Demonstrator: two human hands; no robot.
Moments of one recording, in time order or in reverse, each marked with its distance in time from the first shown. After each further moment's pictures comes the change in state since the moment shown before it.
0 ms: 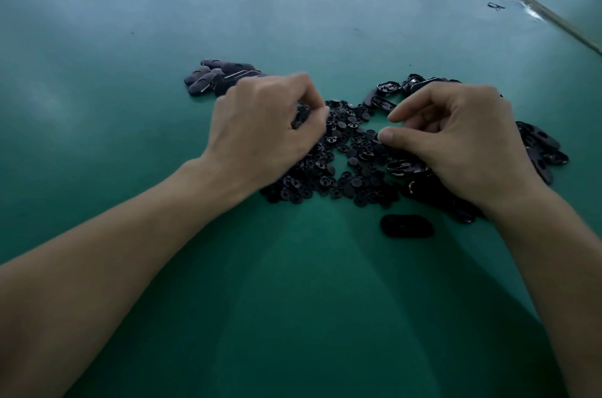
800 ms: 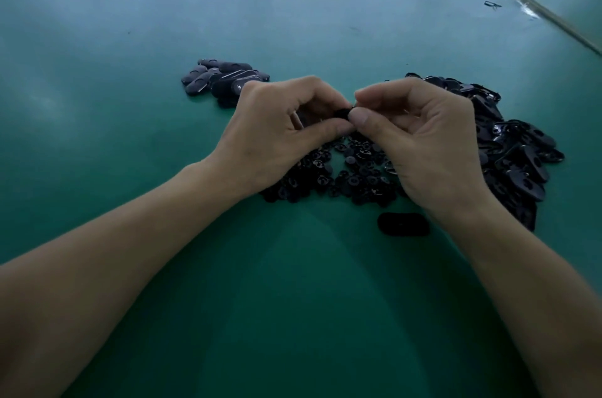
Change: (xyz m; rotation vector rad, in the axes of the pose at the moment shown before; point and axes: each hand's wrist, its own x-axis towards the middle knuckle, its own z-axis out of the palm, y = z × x) left_hand -0.002 0.000 0.007 -0.462 -0.102 0.072; right_hand -0.007 -0.015 0.037 0.484 0.090 -0.046
